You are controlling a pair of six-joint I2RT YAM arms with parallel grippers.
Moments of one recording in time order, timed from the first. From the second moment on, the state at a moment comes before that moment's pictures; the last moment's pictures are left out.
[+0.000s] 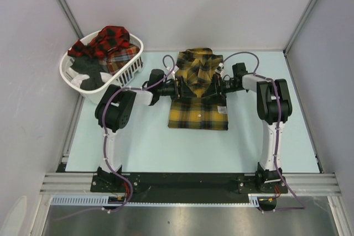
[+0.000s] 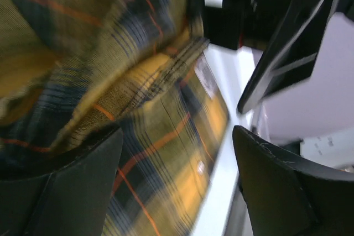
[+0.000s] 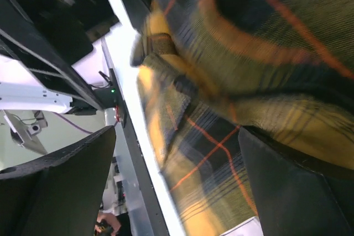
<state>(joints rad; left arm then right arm) -0.40 2.12 1.19 0.45 0.85 -0.77 0.14 2.20 1.48 -0.42 -1.15 0.18</state>
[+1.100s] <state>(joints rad) -0.31 1.85 1.19 -0.14 0.57 -0.26 0.35 1.97 1.49 -0.57 -0.93 -0.02</state>
